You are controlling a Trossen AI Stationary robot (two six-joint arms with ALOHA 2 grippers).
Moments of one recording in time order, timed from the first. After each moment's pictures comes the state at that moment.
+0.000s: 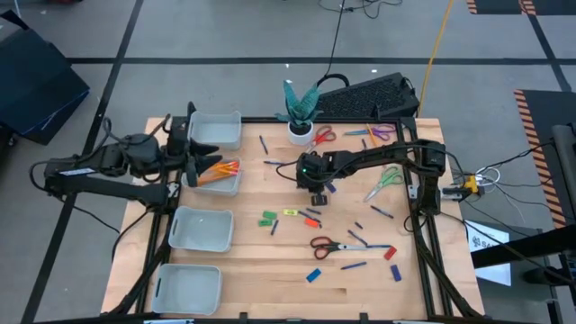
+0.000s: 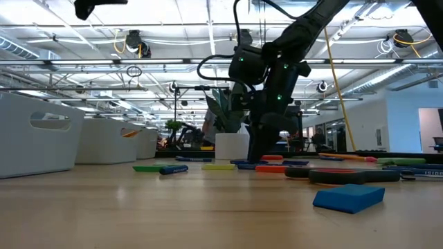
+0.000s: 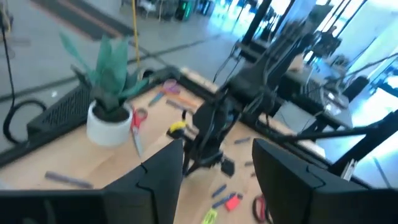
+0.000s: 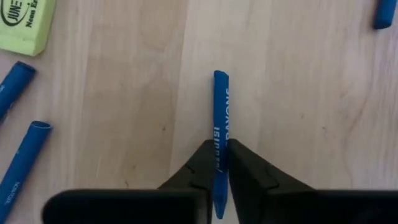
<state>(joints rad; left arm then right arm) 0.02 0.64 0.91 -0.50 -0.28 -0.47 -0.20 1.93 1.12 -0.38 -0.05 -0.32</state>
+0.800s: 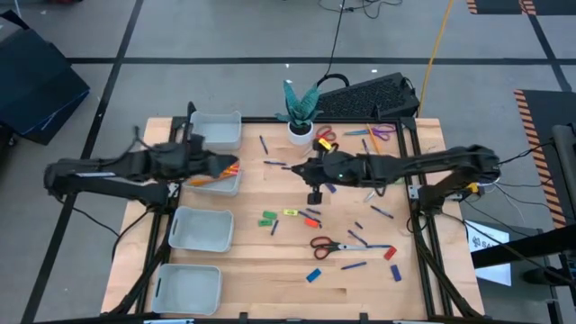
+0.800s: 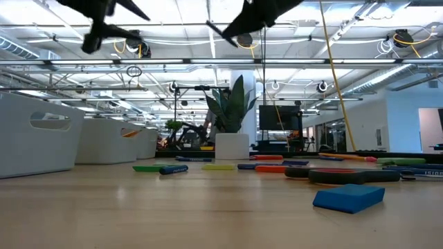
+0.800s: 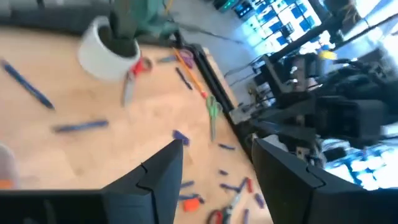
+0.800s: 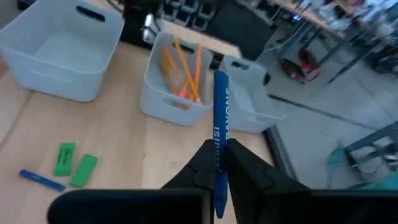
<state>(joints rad) 0.05 0.76 0.72 -0.28 -0.29 -1.02 0.03 1.47 1.13 -0.11 0.33 -0.32</state>
